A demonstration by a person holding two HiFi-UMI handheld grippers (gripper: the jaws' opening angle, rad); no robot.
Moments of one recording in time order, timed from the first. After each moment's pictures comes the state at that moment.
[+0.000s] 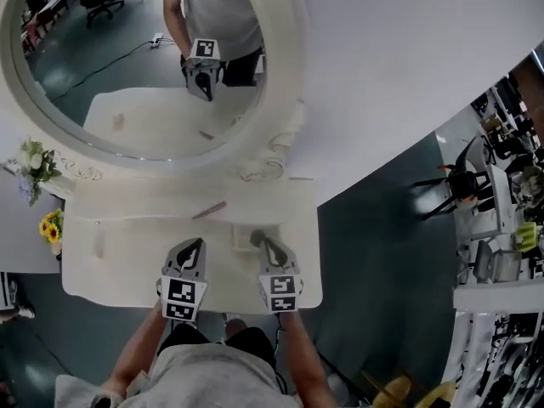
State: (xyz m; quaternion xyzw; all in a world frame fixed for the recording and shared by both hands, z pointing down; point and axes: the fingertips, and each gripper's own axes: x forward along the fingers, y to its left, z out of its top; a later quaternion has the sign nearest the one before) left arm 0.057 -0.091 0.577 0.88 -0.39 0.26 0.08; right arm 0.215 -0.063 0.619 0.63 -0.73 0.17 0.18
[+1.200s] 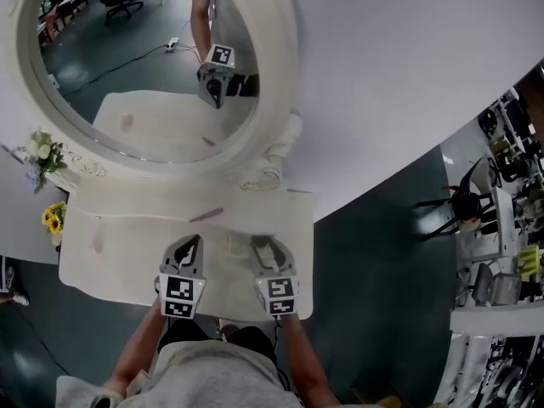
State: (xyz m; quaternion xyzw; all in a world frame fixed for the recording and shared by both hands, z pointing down) left arm 0.070 -0.100 0.554 0.86 -0.44 0.25 0.06; right arm 0.220 -0.074 0.600 0.59 -0.78 0.16 0.16
